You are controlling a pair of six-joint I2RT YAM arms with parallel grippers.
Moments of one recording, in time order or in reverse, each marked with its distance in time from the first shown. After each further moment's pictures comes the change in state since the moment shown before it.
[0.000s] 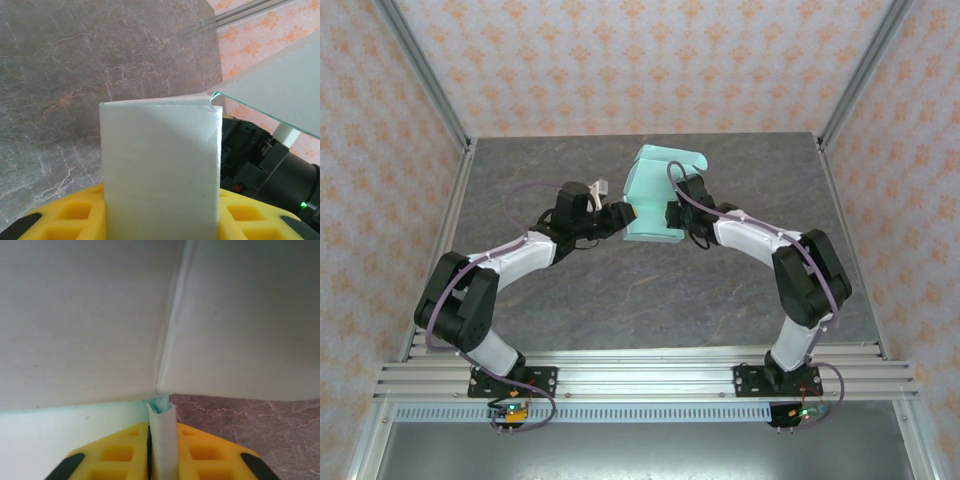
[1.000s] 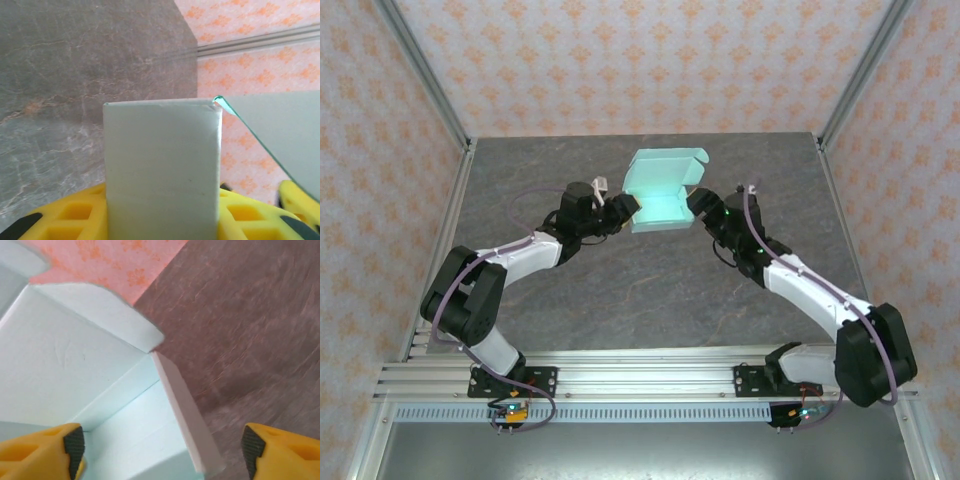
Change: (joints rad) left arm -0.024 0.047 -0.002 0.172 -0.057 -0.259; right arm -0.097 -0.515 -0.429 0.305 -0.083 0.650
